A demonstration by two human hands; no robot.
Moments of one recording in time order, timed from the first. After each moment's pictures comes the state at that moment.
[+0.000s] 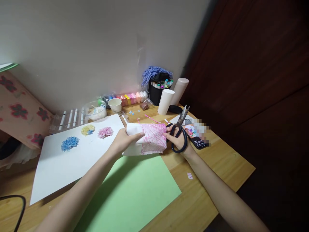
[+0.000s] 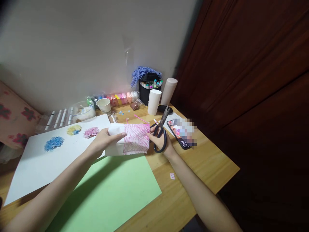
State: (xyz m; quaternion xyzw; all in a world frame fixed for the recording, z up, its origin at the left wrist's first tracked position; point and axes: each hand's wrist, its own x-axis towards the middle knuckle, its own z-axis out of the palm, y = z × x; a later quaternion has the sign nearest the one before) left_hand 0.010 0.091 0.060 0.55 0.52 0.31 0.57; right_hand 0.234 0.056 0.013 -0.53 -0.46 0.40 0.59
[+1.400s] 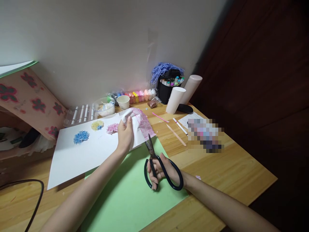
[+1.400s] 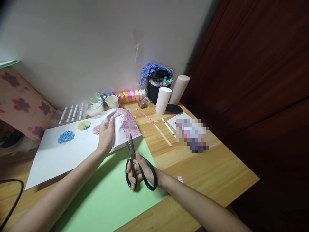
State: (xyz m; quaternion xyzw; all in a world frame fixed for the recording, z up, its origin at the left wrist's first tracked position) left_hand 0.010 0.108 0.031 0.53 0.48 0.59 0.38; right_hand 0.161 -0.004 -0.001 -0.34 -0.42 0.80 0.27
